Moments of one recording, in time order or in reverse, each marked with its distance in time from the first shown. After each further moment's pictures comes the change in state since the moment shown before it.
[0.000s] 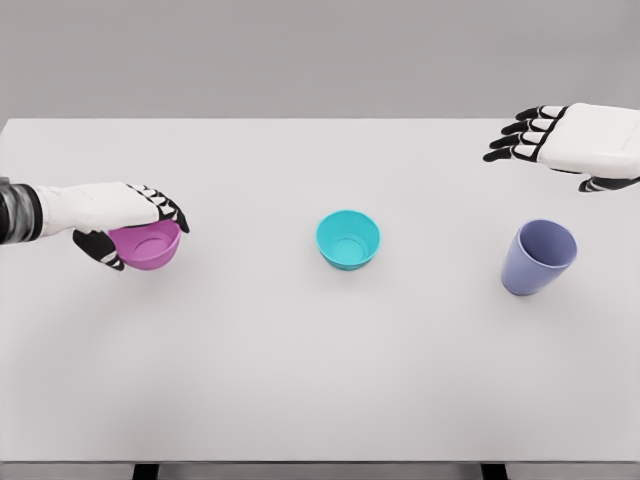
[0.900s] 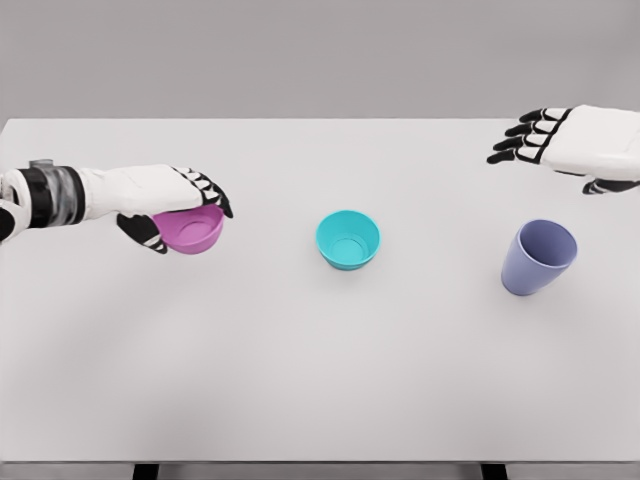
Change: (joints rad) left arm -0.051 -0.116 0.000 -0.001 -0.008 0.000 0.000; right arm 0.011 -0.008 -0.005 0.000 0.000 0.000 0.000
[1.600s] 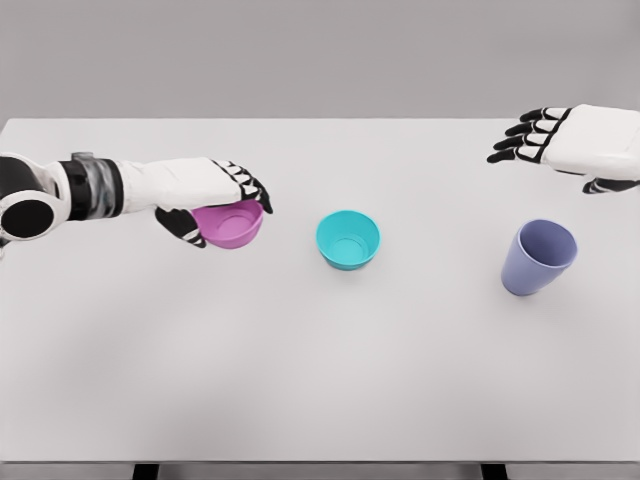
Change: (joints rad) left arm -0.025 -0.101 0.000 0.000 -0.003 0.000 0.000; right arm 0.000 0.000 0.000 0.001 0.000 0.000 0.000
